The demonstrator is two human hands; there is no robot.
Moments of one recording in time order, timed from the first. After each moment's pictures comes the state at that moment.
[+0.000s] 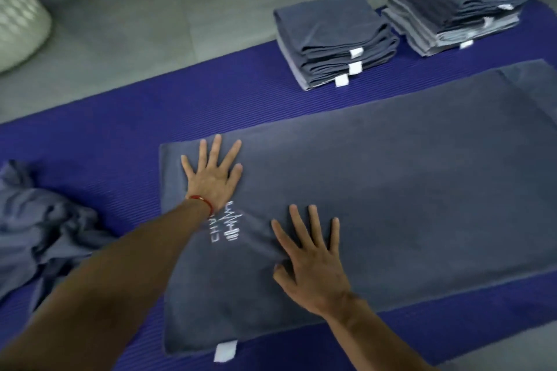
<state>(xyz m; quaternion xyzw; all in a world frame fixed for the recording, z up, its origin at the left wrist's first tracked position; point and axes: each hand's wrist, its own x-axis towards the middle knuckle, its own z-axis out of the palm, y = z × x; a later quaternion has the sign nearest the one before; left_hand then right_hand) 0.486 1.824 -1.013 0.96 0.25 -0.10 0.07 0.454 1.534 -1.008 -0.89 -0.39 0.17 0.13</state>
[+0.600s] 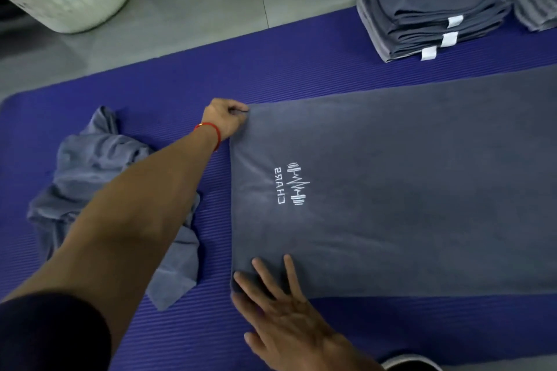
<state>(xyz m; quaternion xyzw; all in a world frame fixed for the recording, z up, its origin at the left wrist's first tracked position) 0.461 1.944 -0.965 0.86 0.39 0.02 0.34 0.294 1.597 -1.008 -0.72 -0.67 0.17 0.08</state>
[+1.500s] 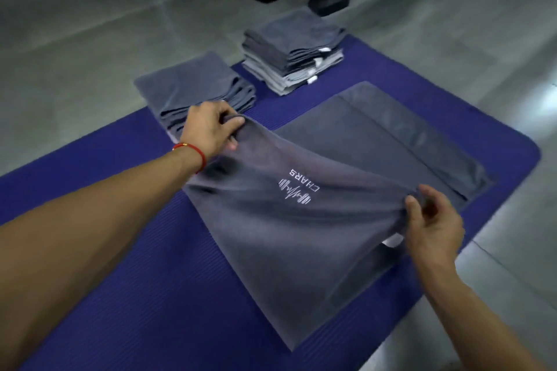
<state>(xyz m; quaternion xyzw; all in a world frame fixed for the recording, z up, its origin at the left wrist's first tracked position) 0.723 1.629 -0.862 0.95 0.02 0.08 0.31 0.608 1.265 -0.937 -0.83 0.25 -0.15 0.48</state>
